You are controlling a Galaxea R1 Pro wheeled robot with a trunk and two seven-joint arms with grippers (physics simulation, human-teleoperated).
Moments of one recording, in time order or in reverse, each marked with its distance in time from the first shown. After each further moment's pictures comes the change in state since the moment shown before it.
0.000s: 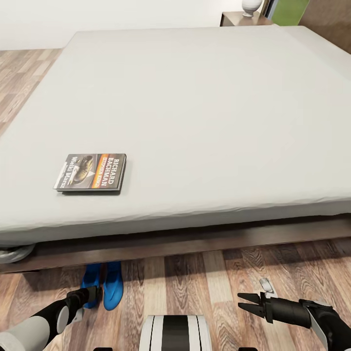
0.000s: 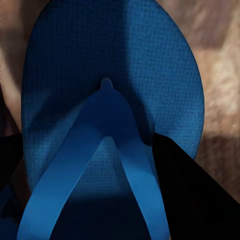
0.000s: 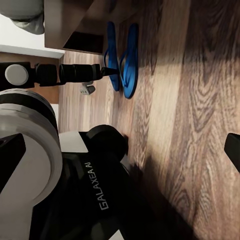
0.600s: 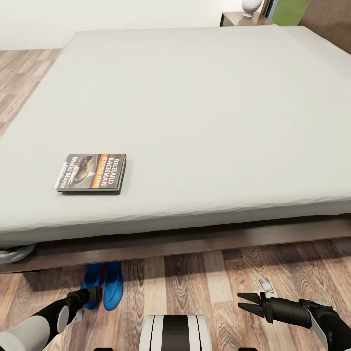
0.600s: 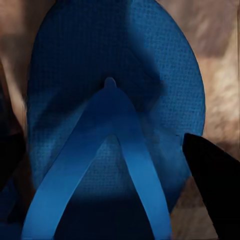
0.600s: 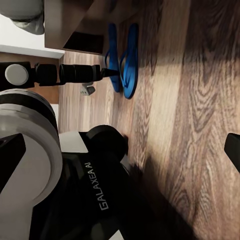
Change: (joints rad) left arm -0.002 0.000 0.004 -0.002 -0.011 -0.028 0.008; right arm 0.000 0.000 -0.001 0.000 0.000 0.000 0.000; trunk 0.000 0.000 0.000
